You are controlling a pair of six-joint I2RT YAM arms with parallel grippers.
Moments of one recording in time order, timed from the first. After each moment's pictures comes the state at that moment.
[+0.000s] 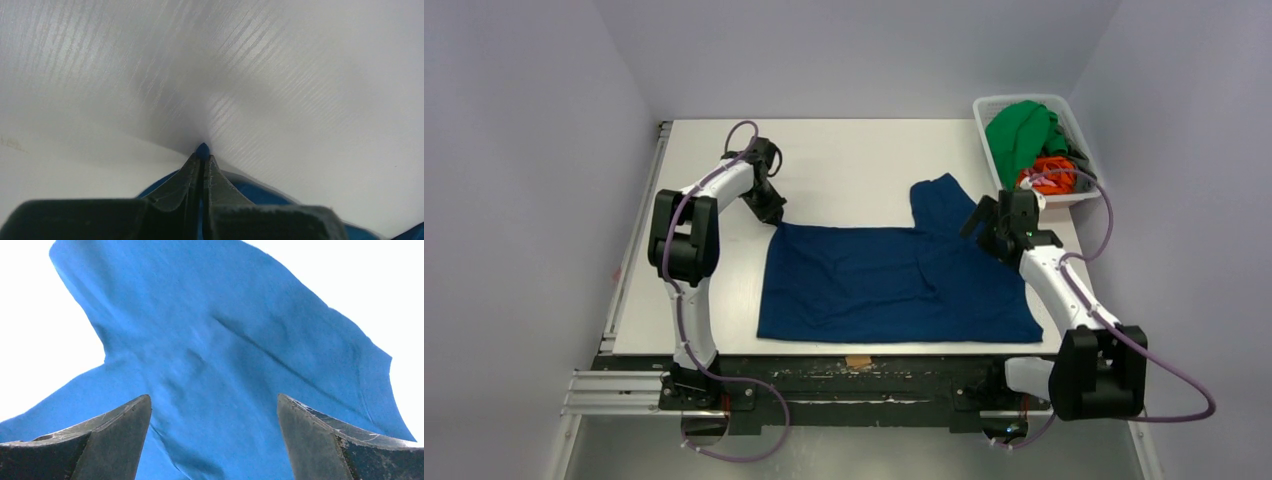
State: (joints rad) left arm -0.21 2.11 1.59 -0.79 -0.05 -0.89; right arm 0.04 1.19 0.75 -0.46 0.14 0.62
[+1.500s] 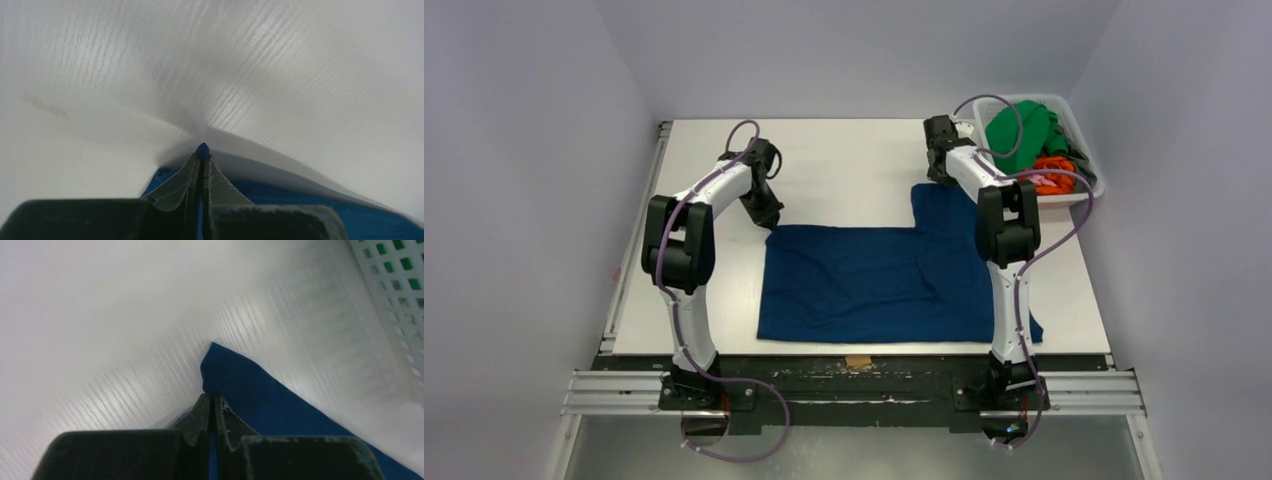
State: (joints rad) left arm -0.22 2.03 1.54 -0.85 -0.09 -0.80; right arm 0.21 2.36 1.95 -0.61 0.47 0.55
